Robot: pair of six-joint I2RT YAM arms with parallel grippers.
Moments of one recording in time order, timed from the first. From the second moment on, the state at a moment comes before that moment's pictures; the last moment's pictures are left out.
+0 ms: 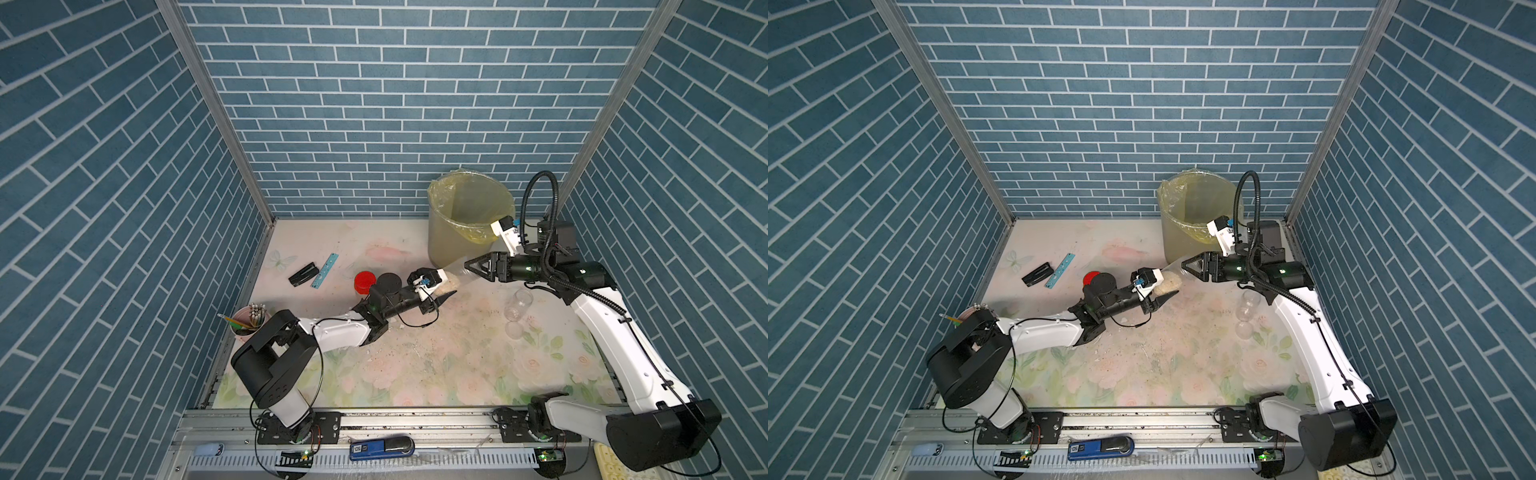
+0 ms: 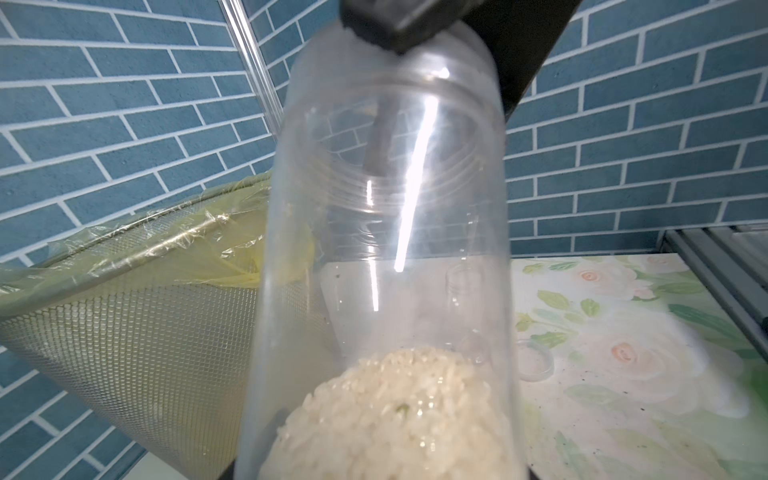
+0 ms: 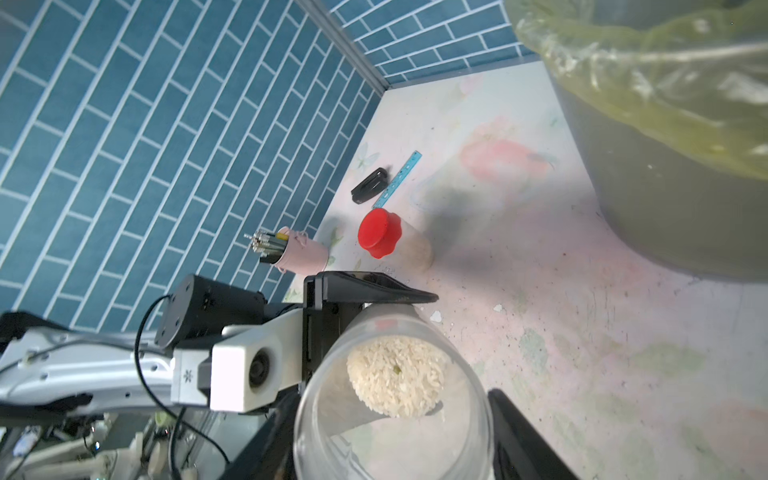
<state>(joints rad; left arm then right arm) -0.79 1.62 0.80 0.82 0.35 0.26 0.26 1.23 1.30 -0.78 -0.83 0.17</state>
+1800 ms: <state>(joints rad) -0.75 1.64 0.82 0.82 0.41 0.19 0.23 1.43 1.53 -1.10 -0.90 -0.46</state>
